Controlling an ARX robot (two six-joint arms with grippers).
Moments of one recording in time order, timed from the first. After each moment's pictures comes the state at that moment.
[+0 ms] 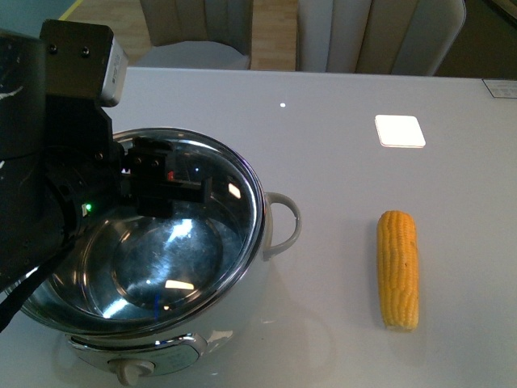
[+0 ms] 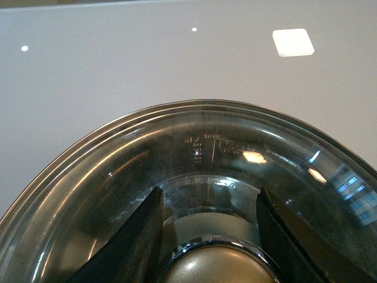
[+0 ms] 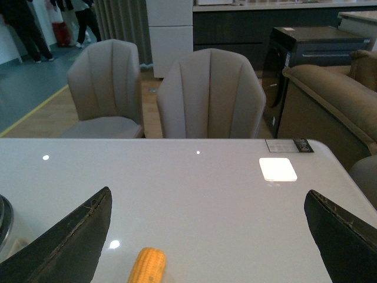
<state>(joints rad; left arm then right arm) -0.45 1.83 0.53 0.78 -0.29 -0.12 0.00 0.00 0.02 0.00 0.00 0.00</state>
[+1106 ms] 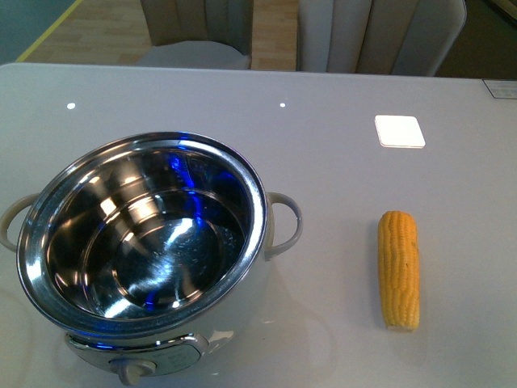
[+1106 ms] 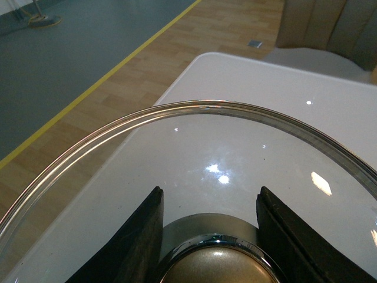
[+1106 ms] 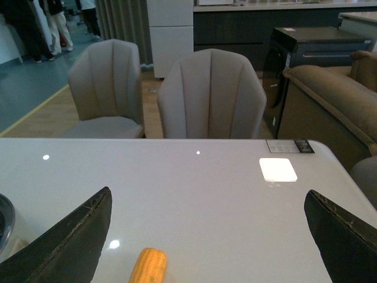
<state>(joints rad) 0.47 1.94 0.45 1.20 0.12 0.07 0.00 0.00 0.02 0.00 0.00 0.00</state>
